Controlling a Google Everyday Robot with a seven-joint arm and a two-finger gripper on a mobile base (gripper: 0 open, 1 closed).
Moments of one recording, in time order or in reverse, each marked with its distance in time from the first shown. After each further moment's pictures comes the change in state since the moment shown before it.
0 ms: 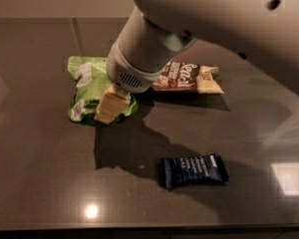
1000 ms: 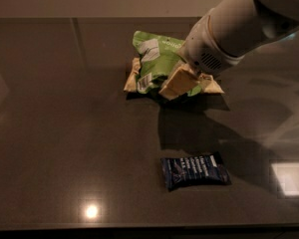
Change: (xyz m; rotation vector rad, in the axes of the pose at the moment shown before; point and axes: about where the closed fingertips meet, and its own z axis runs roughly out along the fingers) arm 0.096 -0.063 -0.077 0.188 -0.001 0.142
